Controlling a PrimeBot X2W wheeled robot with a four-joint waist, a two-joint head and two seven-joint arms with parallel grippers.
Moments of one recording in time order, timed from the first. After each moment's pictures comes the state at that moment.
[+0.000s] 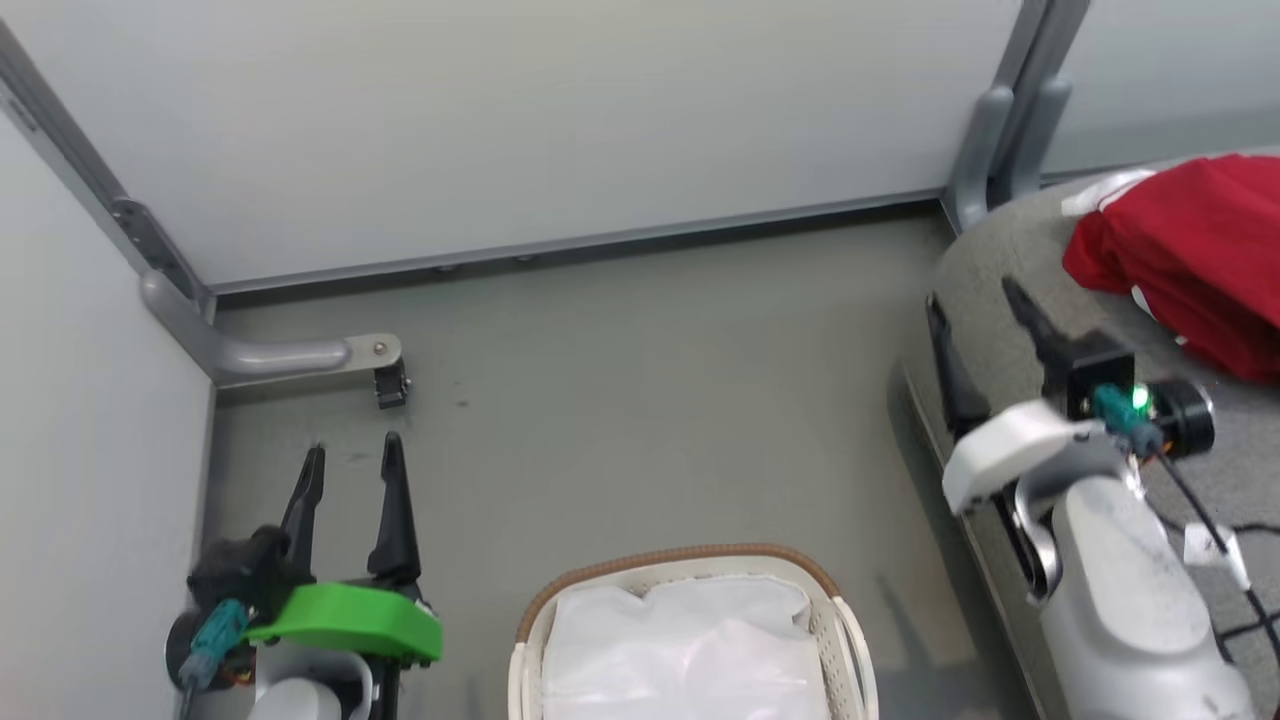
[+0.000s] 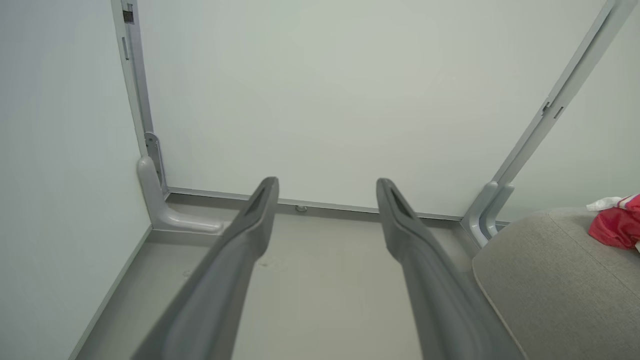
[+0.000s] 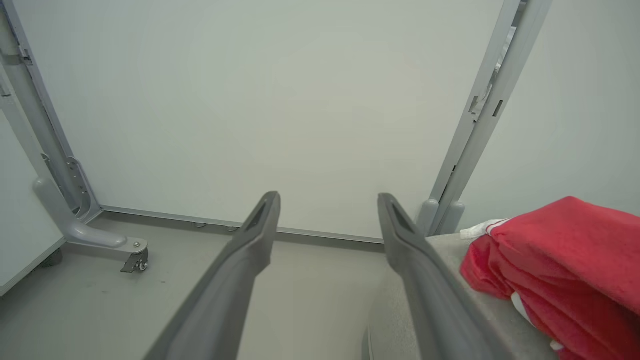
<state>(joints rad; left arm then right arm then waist) -0.13 0.05 -0.11 0.29 -0.36 -0.06 -0.26 -0.47 -0.05 -0.02 0.52 -0.04 0.13 -0.26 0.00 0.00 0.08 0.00</state>
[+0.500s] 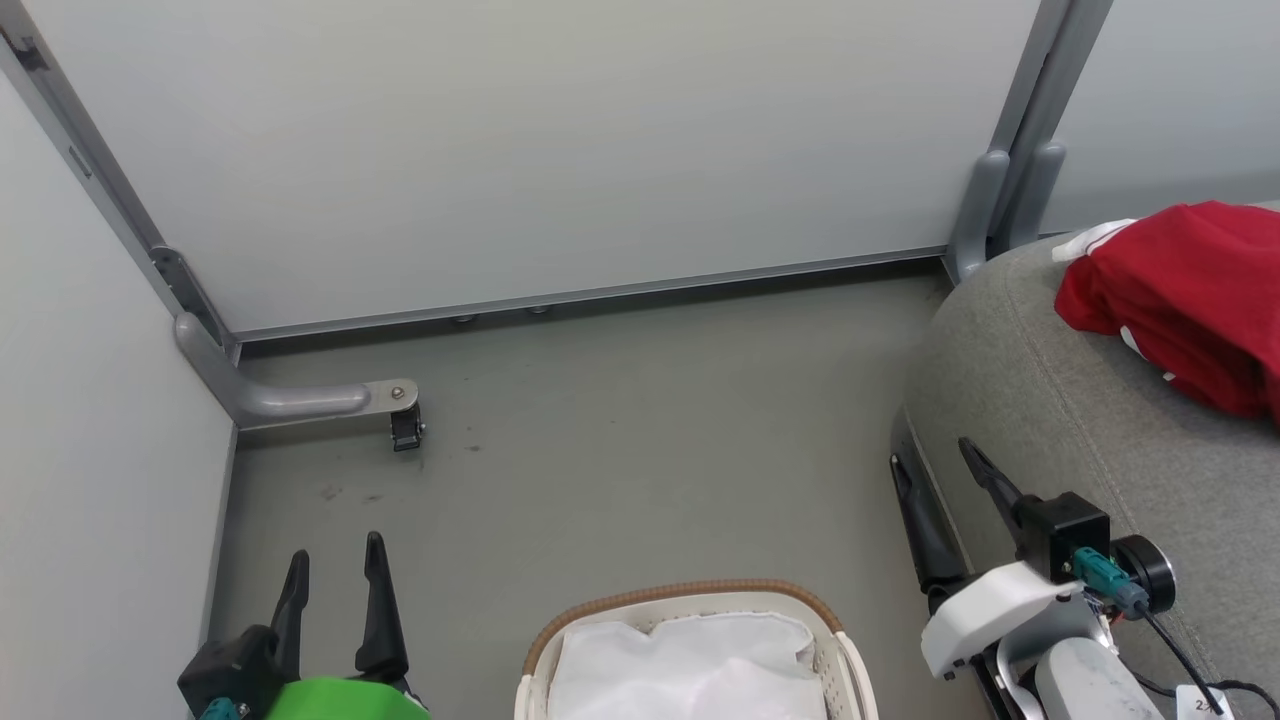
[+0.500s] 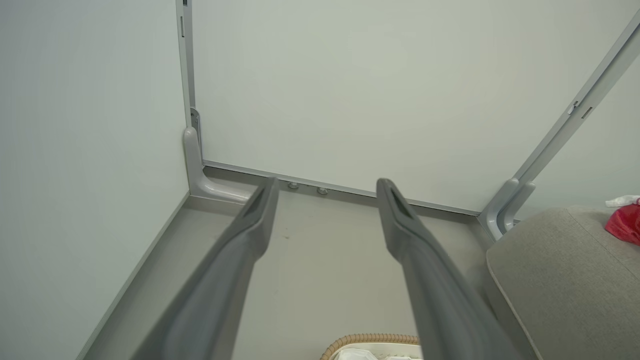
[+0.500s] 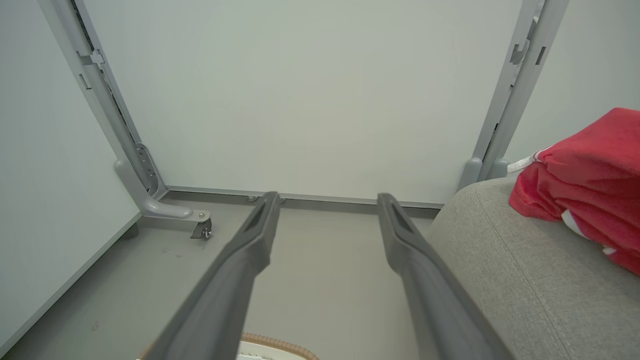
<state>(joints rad) 0.04 0.05 -0.09 0.25 -0.38 -0.02 -0.26 -0.17 -0.05 0.09 0.37 0.10 0.13 -0.26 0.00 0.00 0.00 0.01</state>
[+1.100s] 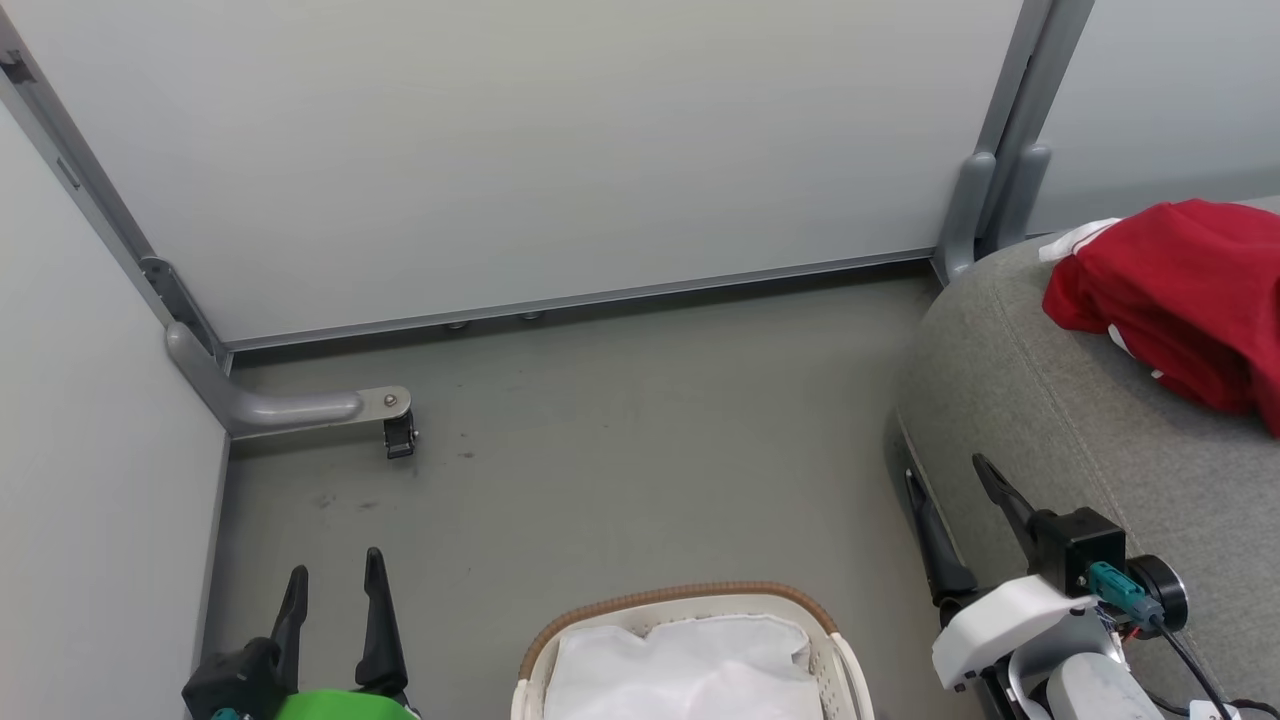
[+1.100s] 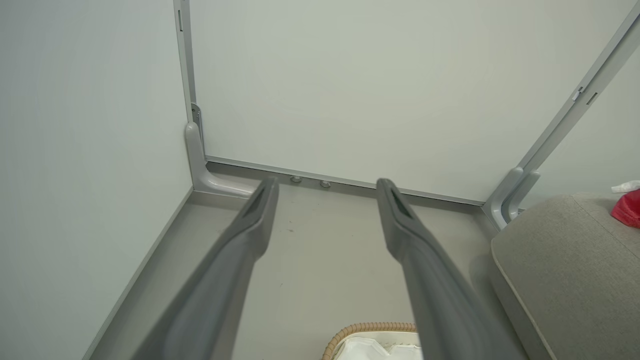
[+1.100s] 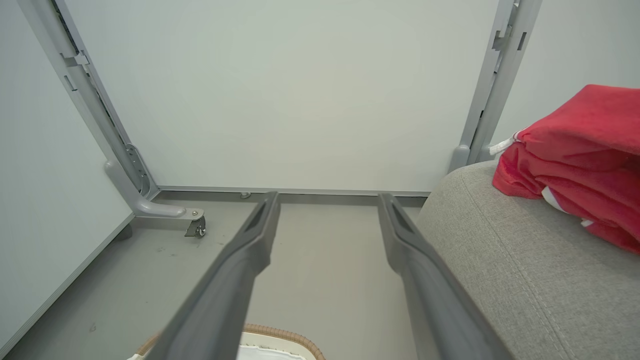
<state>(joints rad) 0.06 0.05 -0.08 0.25 -0.36 -0.02 -0.26 -0.14 -0.05 0.07 0.36 0.12 0.13 -0.26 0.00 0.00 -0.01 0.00</state>
